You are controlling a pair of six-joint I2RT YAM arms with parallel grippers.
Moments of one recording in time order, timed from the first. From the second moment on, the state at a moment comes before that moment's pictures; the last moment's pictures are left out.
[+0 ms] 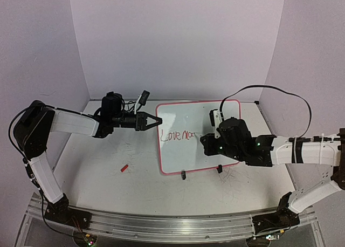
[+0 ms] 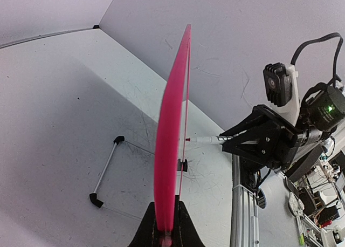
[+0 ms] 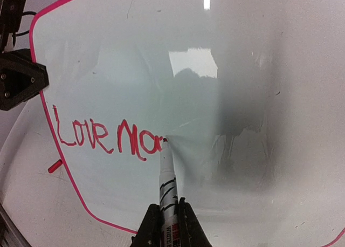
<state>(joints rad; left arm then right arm) -0.56 1.76 1.01 0.52 0.84 -0.42 0.93 1.35 0.82 -0.01 0.34 0.51</state>
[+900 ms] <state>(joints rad) -0.56 1.76 1.01 0.52 0.84 -0.42 0.90 1.39 0.86 0.04 0.31 0.49</state>
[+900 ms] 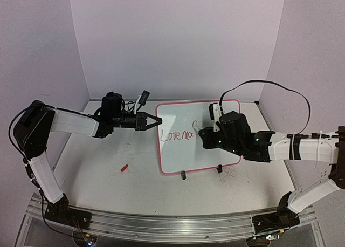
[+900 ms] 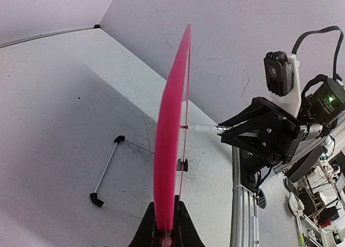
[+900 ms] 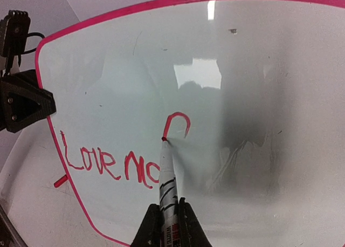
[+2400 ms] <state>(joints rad) -0.56 1.76 1.01 0.52 0.84 -0.42 0.95 1.31 0.77 0.05 0.29 0.52</state>
